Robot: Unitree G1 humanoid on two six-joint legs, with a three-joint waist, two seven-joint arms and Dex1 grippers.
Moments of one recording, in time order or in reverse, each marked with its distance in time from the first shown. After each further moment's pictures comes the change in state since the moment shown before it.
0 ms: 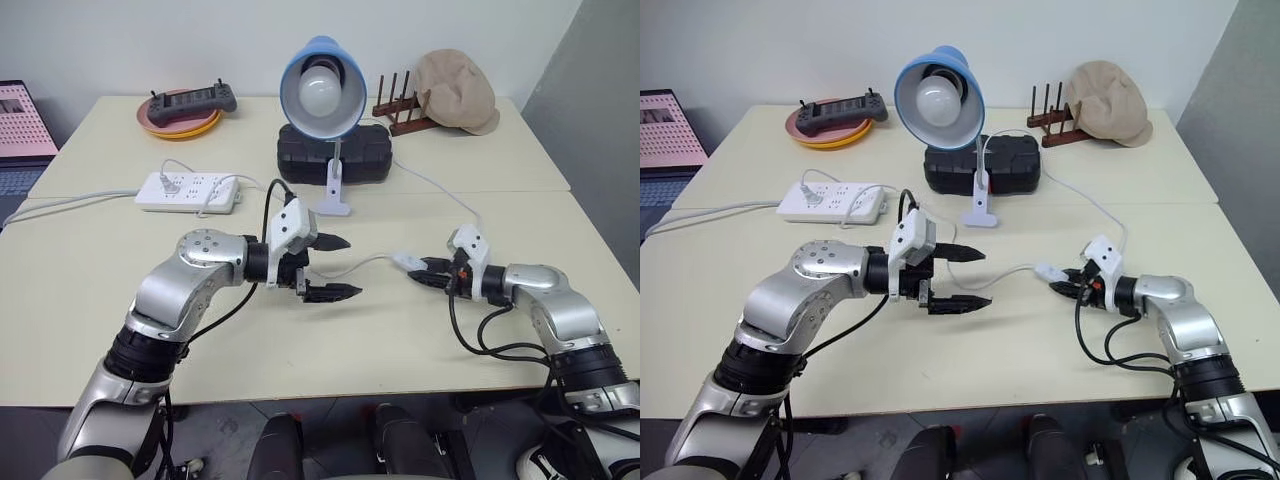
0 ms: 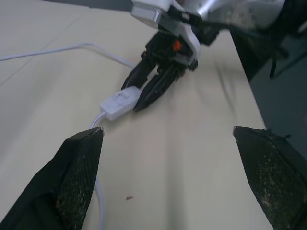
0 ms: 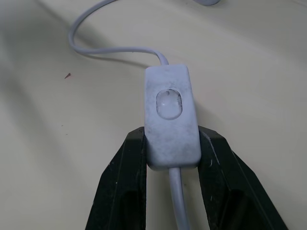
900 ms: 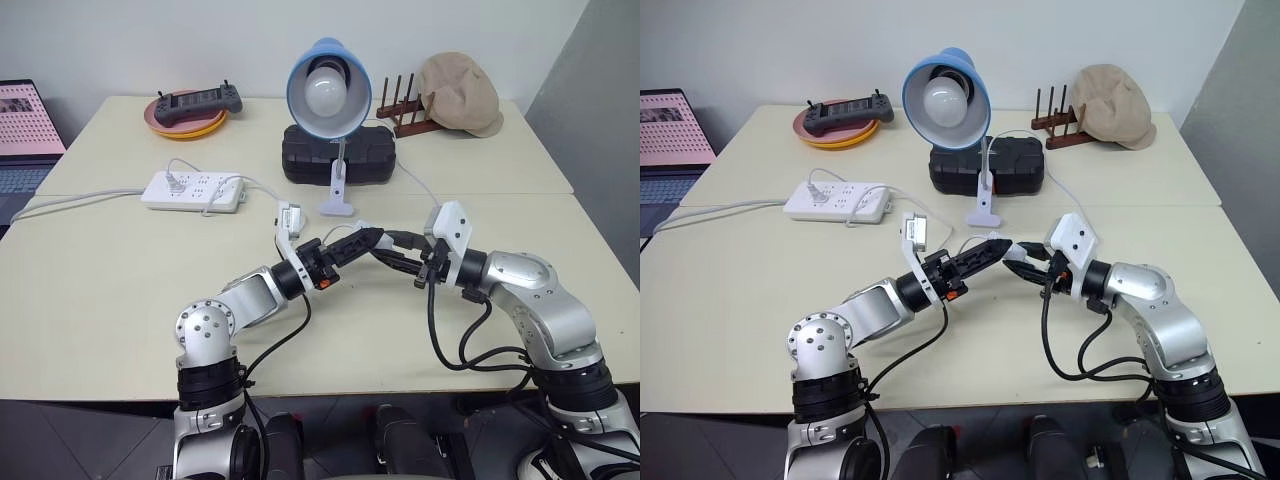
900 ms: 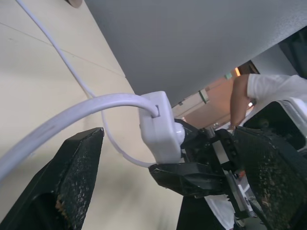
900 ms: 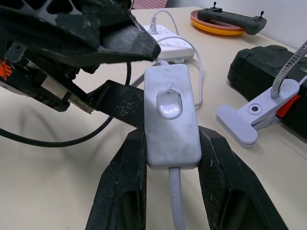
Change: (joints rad) left arm 0.094 -0.490 0.365 0.041 -0.576 0.388 0.716; right arm 0.034 0.072 0.001 -0.446 0.070 0.109 -0.103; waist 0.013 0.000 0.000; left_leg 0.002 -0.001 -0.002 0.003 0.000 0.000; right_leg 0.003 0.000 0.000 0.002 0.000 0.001
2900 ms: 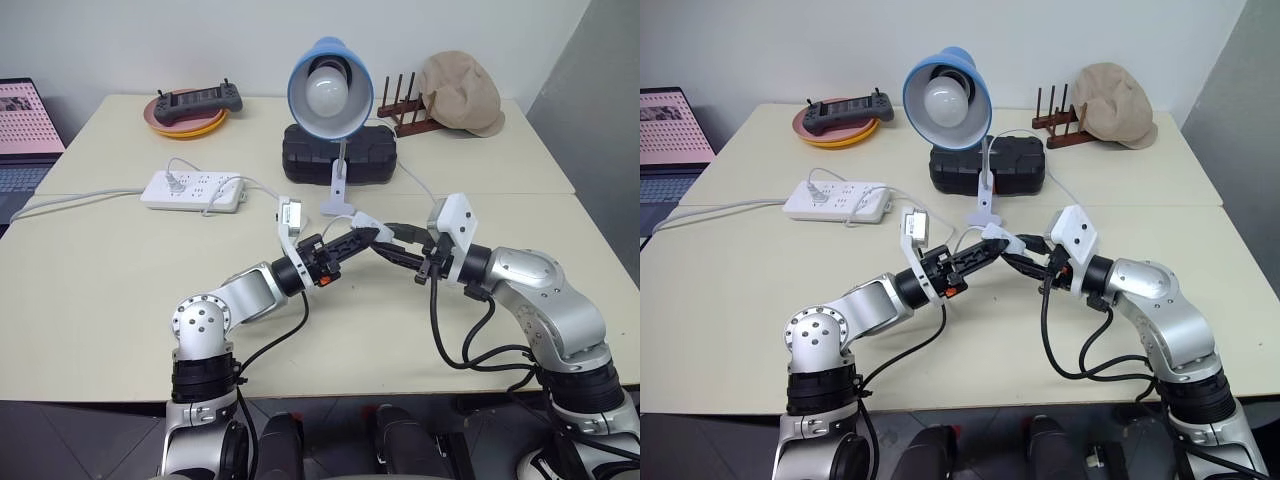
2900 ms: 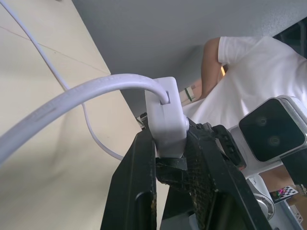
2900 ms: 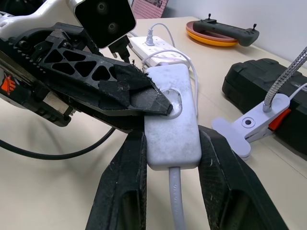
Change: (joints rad) left arm -0.015 0.060 -0.058 0.040 -0.157 -0.042 0.068; right arm -0.010 -0.007 -0.012 -0.068 0.042 0.038 -0.047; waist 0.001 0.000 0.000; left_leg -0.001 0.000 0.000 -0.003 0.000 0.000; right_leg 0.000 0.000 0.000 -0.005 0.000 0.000
